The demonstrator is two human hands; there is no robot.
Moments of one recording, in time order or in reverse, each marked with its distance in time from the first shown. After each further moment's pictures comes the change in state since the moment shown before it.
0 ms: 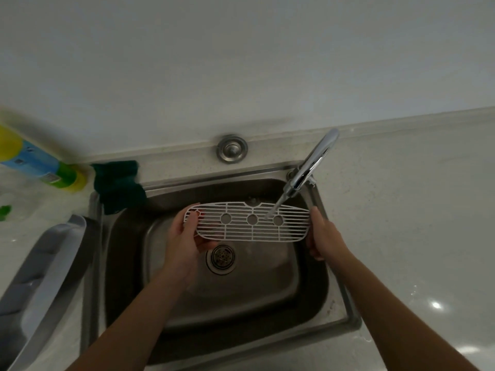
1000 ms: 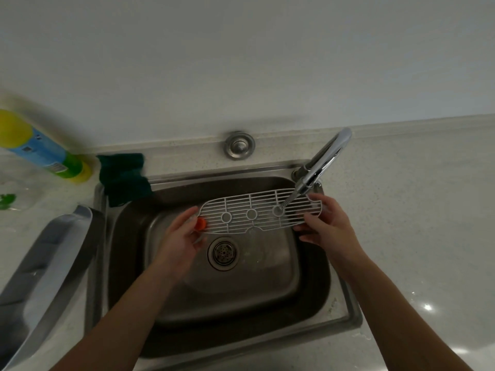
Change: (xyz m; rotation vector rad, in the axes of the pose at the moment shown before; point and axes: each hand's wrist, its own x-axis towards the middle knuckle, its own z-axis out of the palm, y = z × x) left_hand 0.016 -0.007 -0.041 -0.141 -0.091 -0.222; right_hand -0.044 -0.024 -0.010 0.380 -0.179 -0.321
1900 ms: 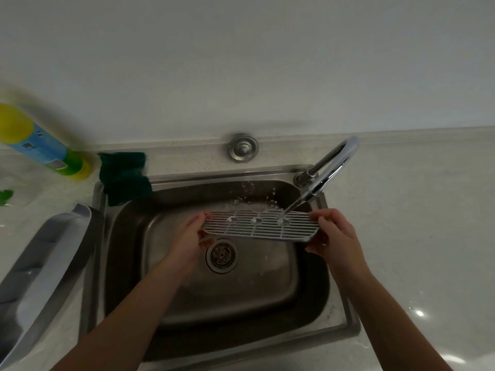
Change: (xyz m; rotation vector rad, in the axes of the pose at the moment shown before) left_hand 0.017 -0.009 0.020 0.115 0.085 -0.039; right_hand -0.012 -0.004 0.006 0.008 0.089 0.026
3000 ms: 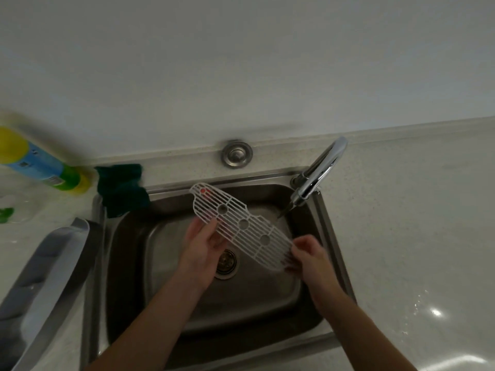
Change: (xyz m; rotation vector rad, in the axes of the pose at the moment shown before) left_hand -0.028 0.003 0.038 -0.316 -0.138 0.079; right_hand -0.004 0.051 0.020 -0.055 0.004 0.211
